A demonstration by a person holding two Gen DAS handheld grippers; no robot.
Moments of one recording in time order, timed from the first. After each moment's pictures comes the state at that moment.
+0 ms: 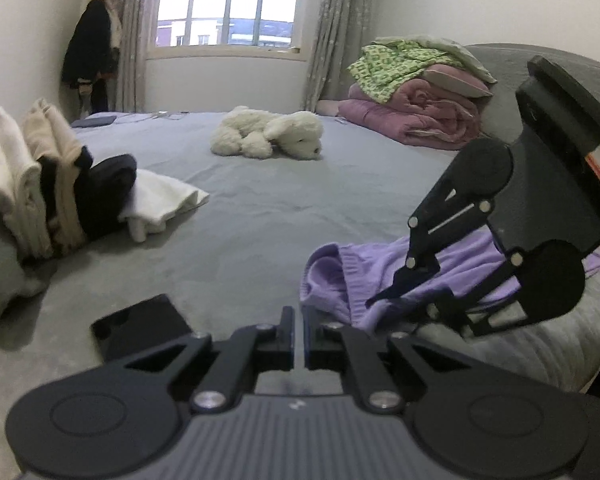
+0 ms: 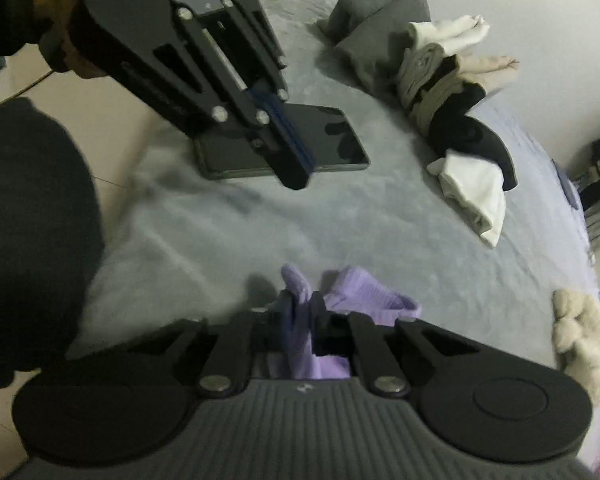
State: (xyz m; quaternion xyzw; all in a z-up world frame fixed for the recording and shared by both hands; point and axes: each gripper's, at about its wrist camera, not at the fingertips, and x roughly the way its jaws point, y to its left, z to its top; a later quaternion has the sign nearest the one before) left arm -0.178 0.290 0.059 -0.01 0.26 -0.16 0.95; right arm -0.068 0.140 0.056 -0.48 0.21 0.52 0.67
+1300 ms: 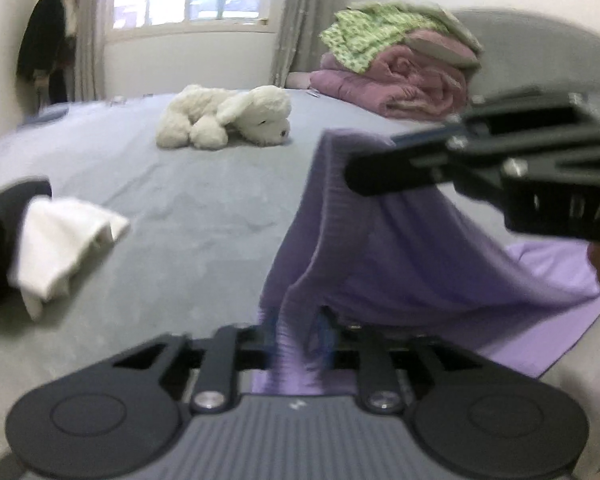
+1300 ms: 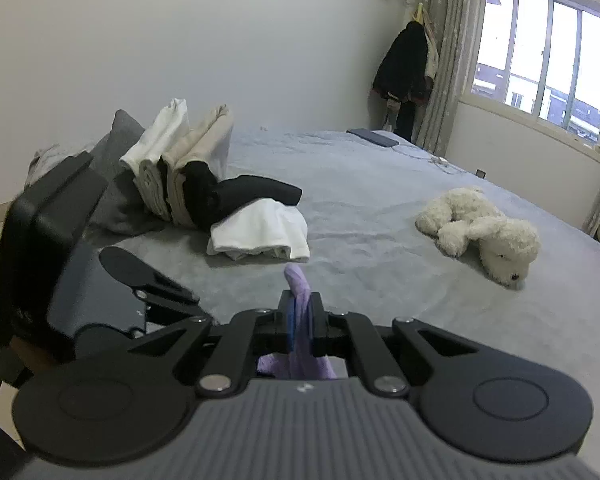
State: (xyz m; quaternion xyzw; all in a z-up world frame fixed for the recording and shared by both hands) left arm -0.052 0.211 0.050 0.05 0.29 -0.20 0.93; right arm -0.006 0.083 0.108 -0.16 0.19 0.34 0.91
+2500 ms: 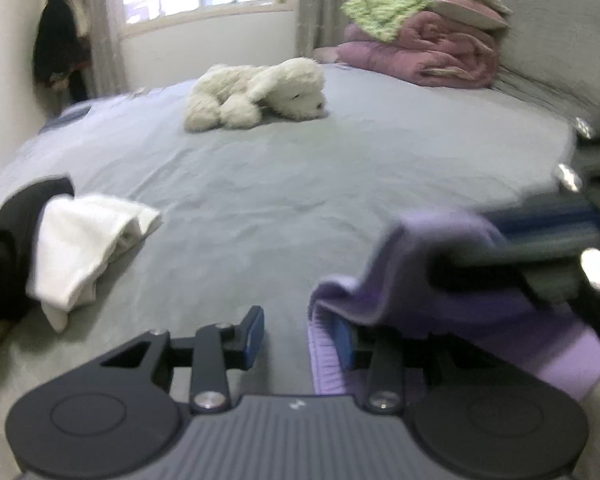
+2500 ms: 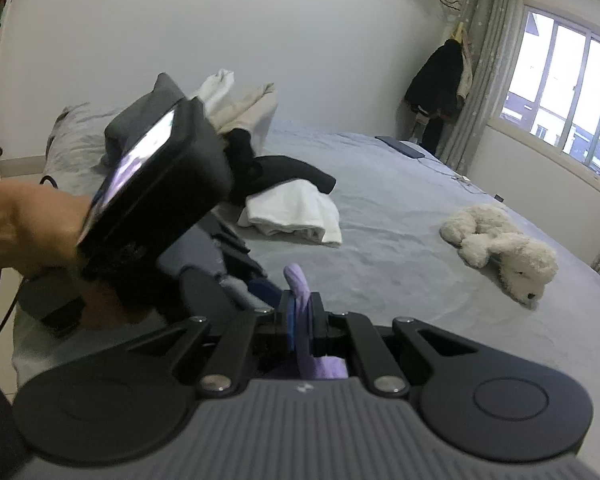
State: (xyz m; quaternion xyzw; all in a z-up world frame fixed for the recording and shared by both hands) left arm -0.016 0.223 0.032 0.05 0.33 -0.14 0.93; right arm -0.030 0.095 0.069 -0.21 0.17 0.36 0.89
